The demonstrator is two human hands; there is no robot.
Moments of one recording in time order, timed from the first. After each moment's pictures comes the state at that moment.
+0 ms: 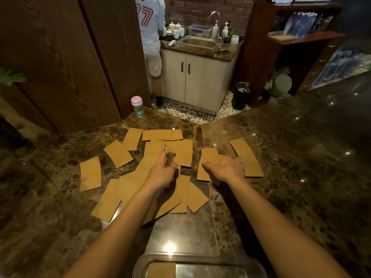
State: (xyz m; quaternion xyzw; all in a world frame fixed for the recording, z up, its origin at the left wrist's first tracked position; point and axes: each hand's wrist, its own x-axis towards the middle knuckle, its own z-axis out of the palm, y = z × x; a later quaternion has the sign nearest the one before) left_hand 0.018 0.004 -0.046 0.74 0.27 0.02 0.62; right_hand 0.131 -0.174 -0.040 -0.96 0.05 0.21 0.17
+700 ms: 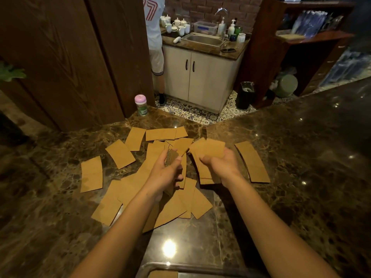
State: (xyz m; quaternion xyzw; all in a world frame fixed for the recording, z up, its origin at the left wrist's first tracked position) left_hand 0.017 0.003 -0.035 0.58 0.26 0.04 0.77; right_hand 0.127 -0.149 -0.028 -0.78 0.05 0.19 0.60
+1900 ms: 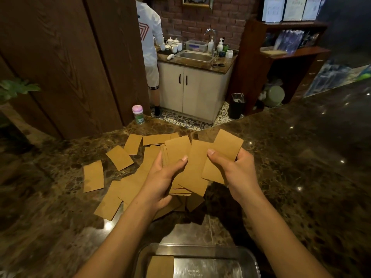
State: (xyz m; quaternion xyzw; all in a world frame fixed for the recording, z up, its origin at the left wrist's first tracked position) left_hand -0.041 -0.042 0.036 0.48 0.14 0.09 0.86; right_hand 0.044 -0.212 0.048 -0.66 -0.08 0.08 0.74
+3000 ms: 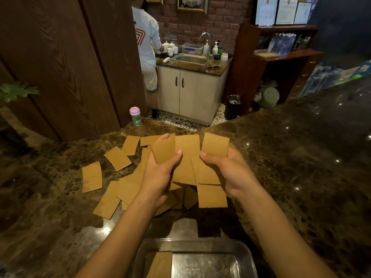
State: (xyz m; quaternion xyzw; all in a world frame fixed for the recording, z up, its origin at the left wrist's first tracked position) left_hand -0.042 -0.051 0.046 0.52 0.16 0.19 0.82; right_hand 0.031 -0.215 0.074 -0.65 -0.08 0.22 0.72
